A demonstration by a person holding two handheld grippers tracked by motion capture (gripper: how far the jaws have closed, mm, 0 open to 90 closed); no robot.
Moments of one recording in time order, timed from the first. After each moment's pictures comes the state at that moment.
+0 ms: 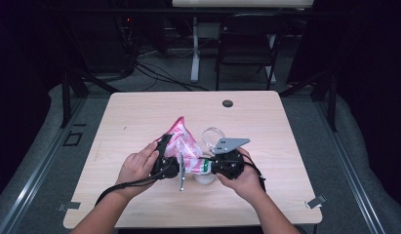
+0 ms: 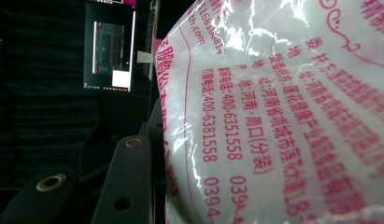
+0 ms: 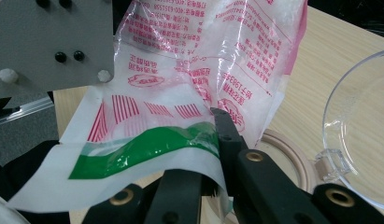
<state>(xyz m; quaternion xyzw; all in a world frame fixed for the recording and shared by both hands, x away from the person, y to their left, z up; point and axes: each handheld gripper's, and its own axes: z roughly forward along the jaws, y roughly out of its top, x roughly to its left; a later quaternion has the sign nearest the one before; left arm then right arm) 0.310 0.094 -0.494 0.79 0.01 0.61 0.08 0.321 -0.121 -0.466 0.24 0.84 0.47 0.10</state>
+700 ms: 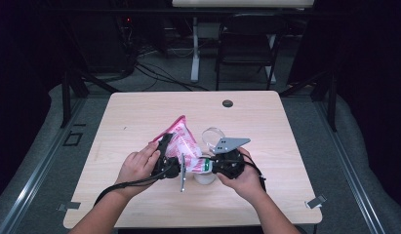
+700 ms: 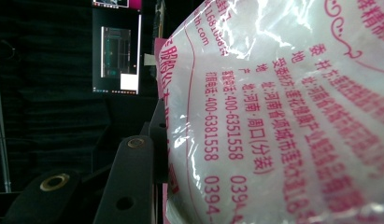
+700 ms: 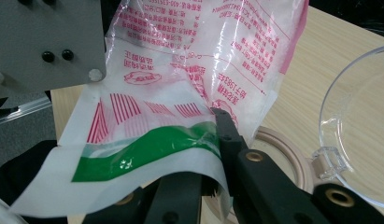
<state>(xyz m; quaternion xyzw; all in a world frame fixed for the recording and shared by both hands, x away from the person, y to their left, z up) 0.309 0.091 -0.490 0.78 0.00 0.62 0.07 0.323 -0.122 -0.467 0.24 0.84 0.47 0.10</state>
